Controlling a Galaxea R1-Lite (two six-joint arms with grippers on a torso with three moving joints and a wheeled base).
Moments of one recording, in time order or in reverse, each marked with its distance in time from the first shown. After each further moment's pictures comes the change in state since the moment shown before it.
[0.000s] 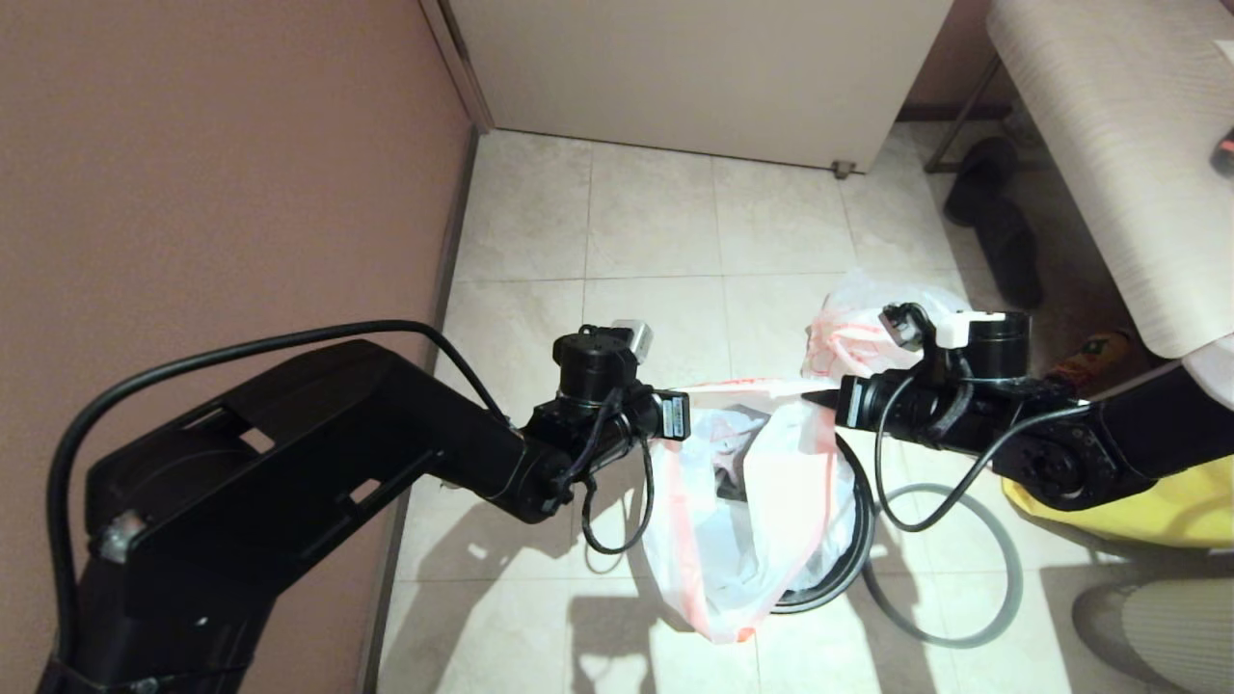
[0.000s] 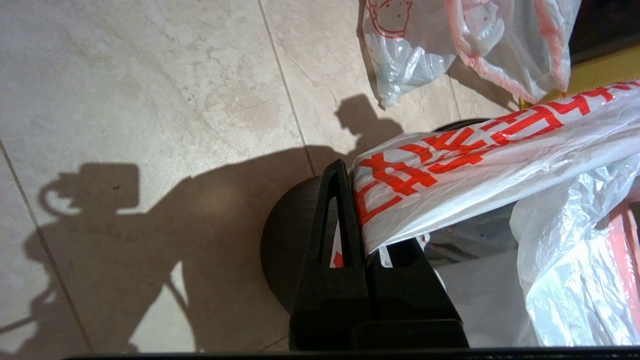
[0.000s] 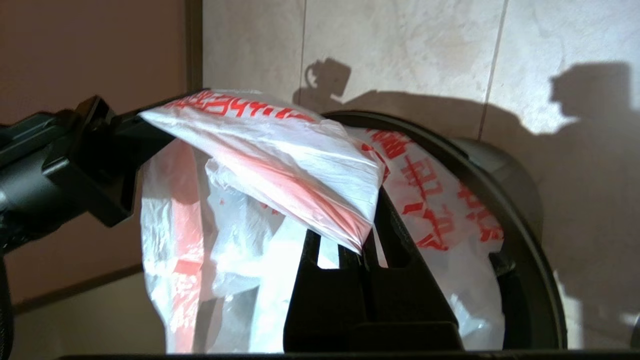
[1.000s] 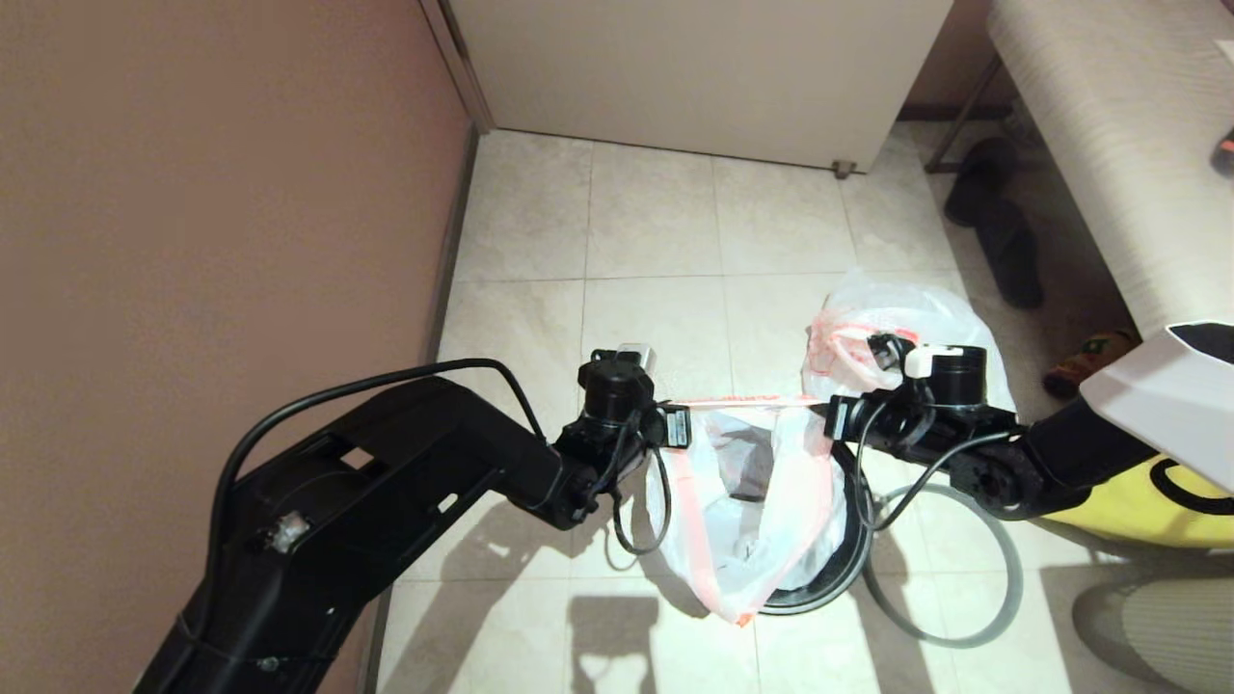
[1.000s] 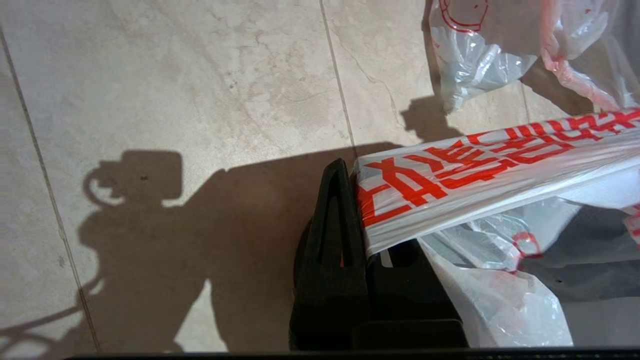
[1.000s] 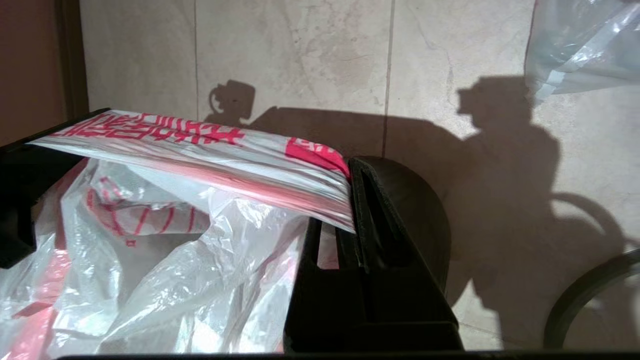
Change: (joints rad) left arm 0.040 0.186 -0.171 -0.006 0.128 -0.006; right arm -0.064 0.182 -0.070 -0.099 -0.206 -0.071
